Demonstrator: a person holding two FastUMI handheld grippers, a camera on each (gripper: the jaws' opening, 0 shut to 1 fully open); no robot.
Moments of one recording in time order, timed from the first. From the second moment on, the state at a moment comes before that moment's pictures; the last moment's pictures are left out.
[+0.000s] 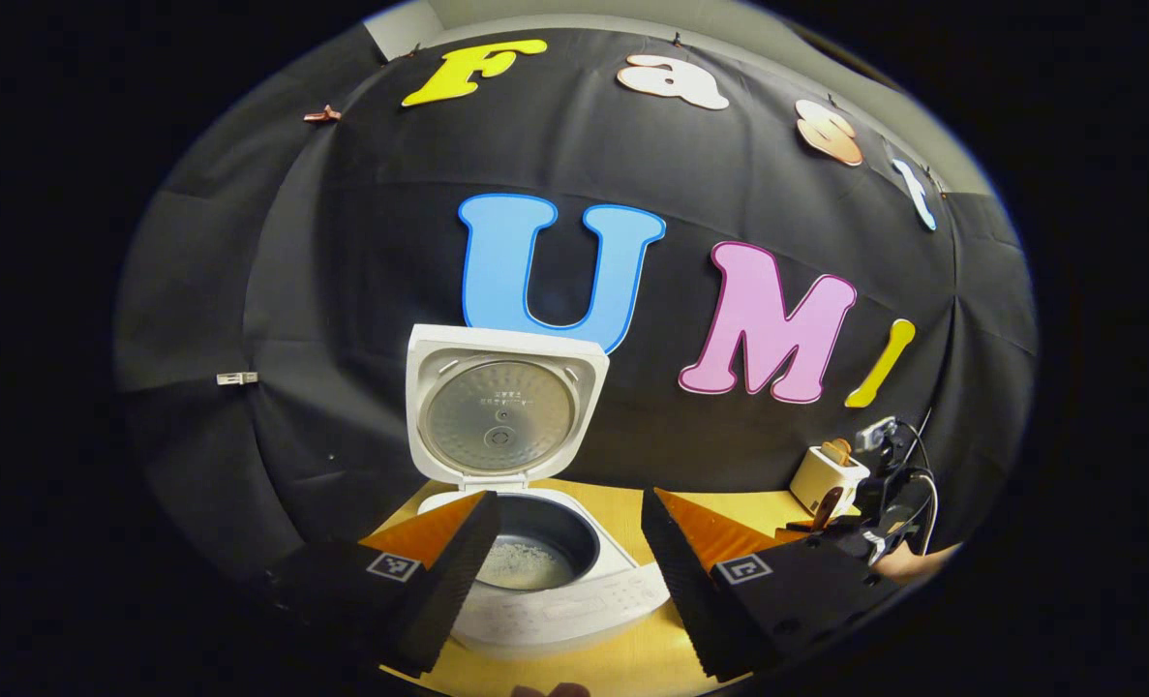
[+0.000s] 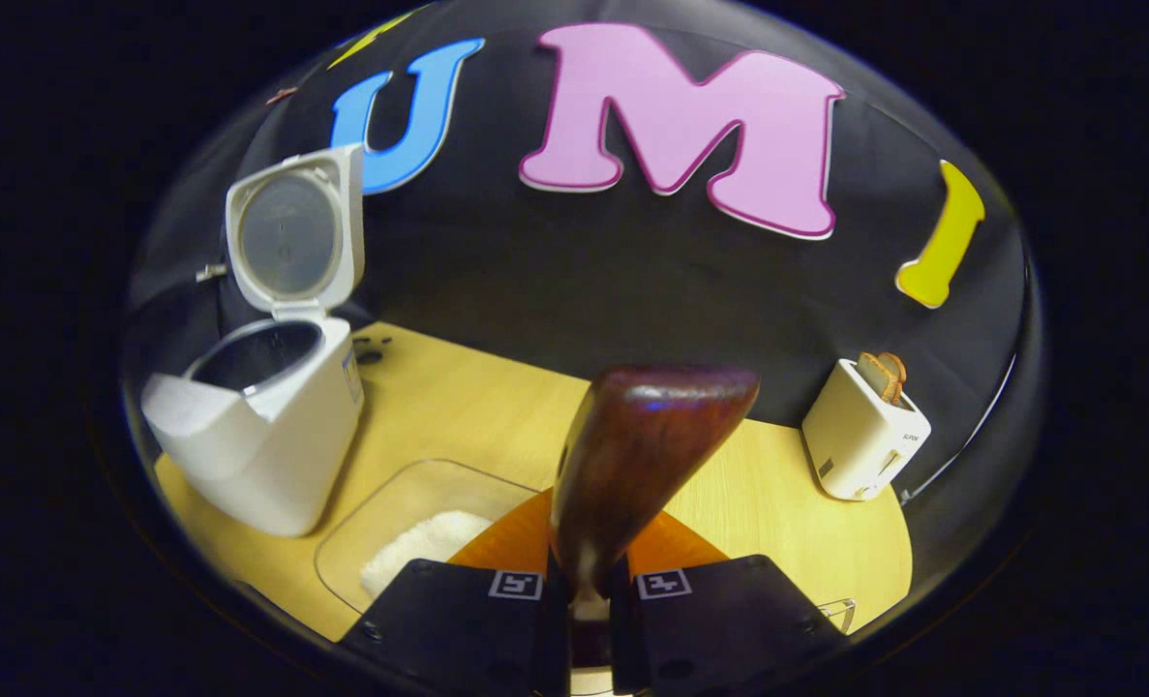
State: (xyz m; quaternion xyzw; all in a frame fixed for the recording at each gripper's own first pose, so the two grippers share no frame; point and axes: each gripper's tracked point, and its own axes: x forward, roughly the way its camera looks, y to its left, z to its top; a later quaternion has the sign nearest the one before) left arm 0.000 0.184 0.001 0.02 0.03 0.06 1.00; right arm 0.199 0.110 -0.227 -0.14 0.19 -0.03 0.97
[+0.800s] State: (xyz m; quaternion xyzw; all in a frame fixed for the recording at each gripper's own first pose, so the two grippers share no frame) left arm 0.012 0.219 0.002 0.02 0.03 0.05 1.00; right arm 0.209 0.169 -0.286 0.08 0.25 -0.06 0.96
